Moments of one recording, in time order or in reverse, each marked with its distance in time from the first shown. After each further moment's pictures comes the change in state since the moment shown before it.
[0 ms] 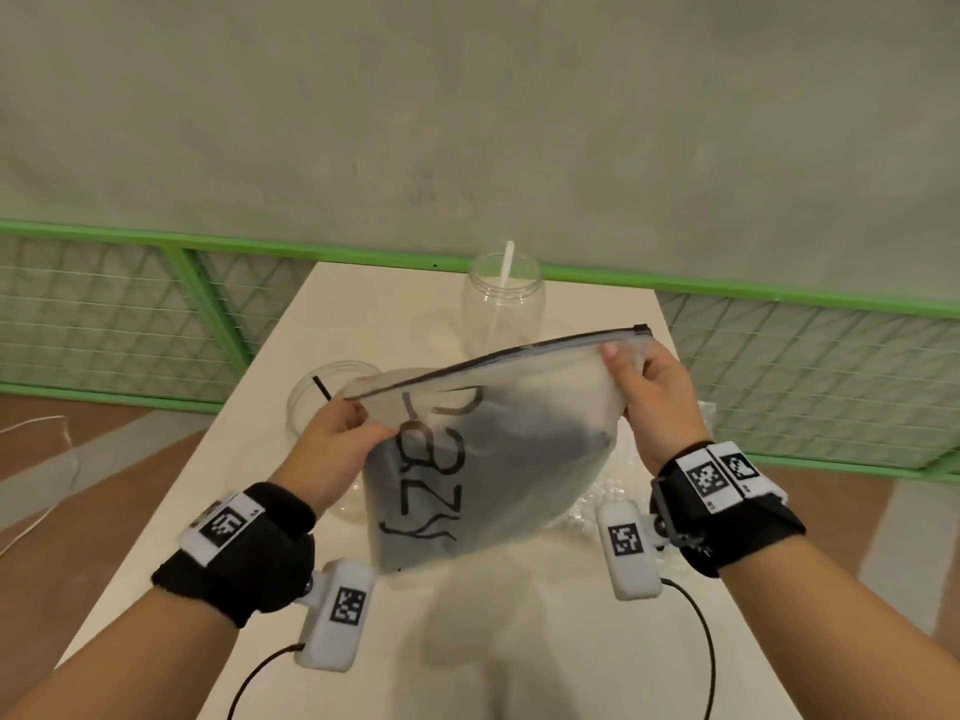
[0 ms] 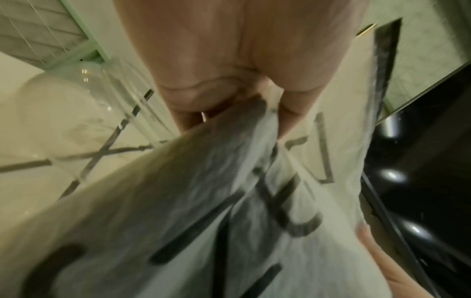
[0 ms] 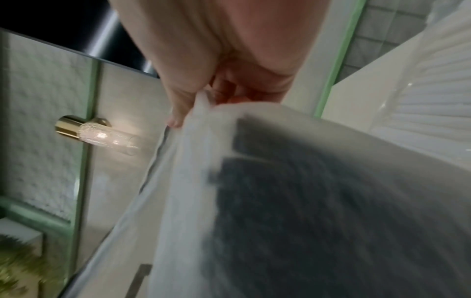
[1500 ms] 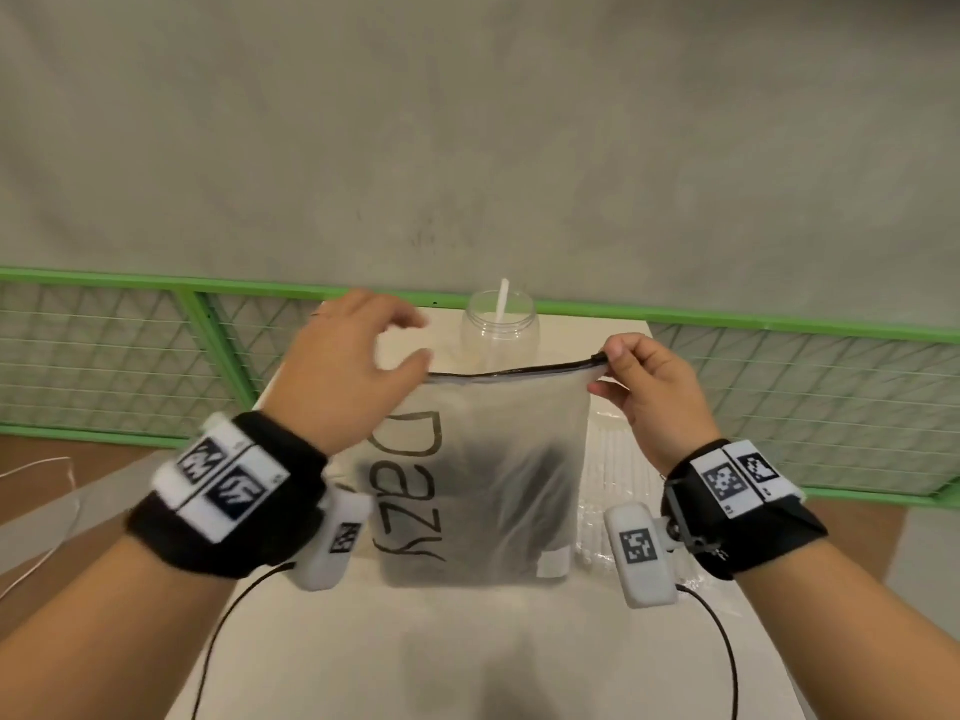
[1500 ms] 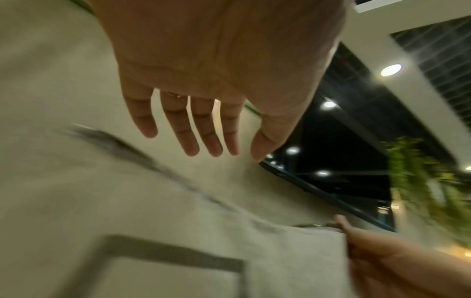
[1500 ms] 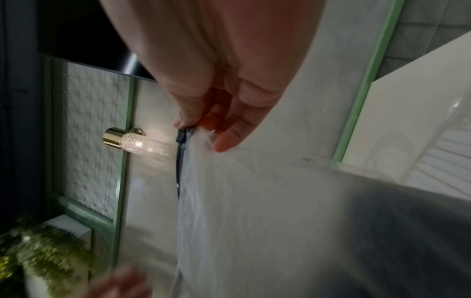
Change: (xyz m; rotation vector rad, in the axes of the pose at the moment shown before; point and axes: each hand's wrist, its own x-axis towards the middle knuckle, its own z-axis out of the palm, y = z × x) left_hand 0.004 0.115 0.014 0.949 0.133 0.562; right_hand 0.000 -0.046 0.005 0.121 -0.145 -0.091
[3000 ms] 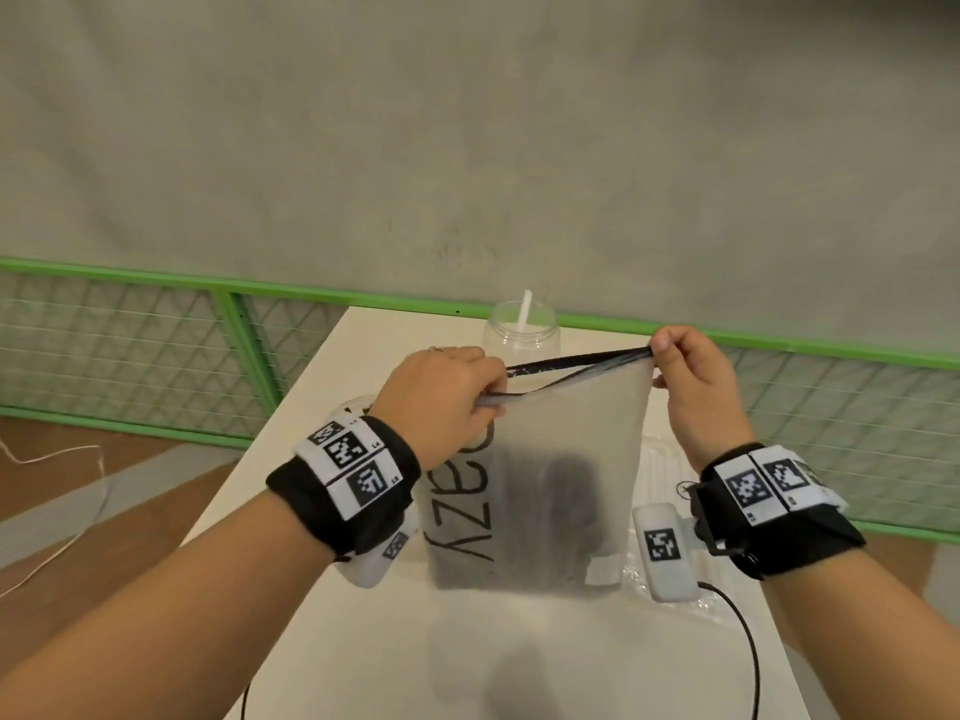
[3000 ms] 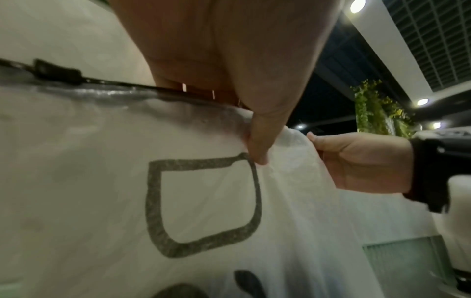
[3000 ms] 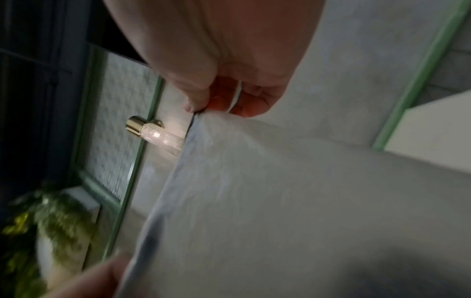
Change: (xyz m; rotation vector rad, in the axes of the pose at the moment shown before) left_hand -0.003 0.016 0.039 0.270 -0.225 0.199; right_hand 0.006 -0.012 -0.012 -0.442 0.107 -0.225
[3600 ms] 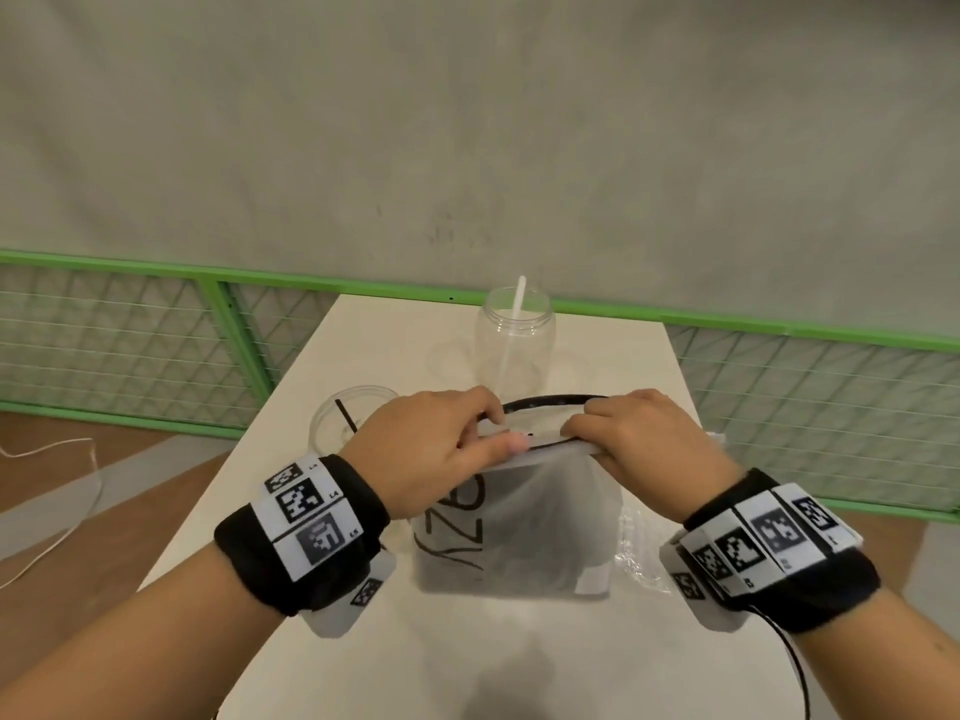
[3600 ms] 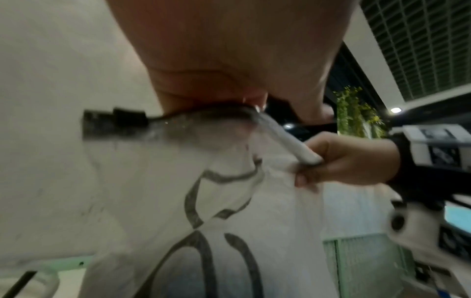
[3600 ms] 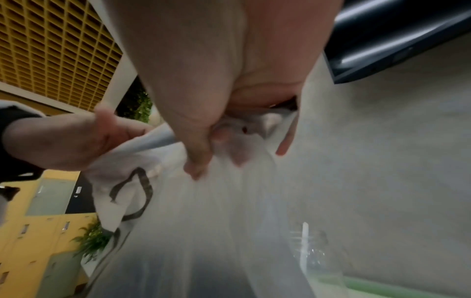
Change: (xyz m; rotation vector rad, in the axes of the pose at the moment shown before) left_hand -0.031 0.001 0.011 -0.289 -0.176 -0.045; right_hand -0.040 -0.005 0.006 -0.979 -0.632 -0.602
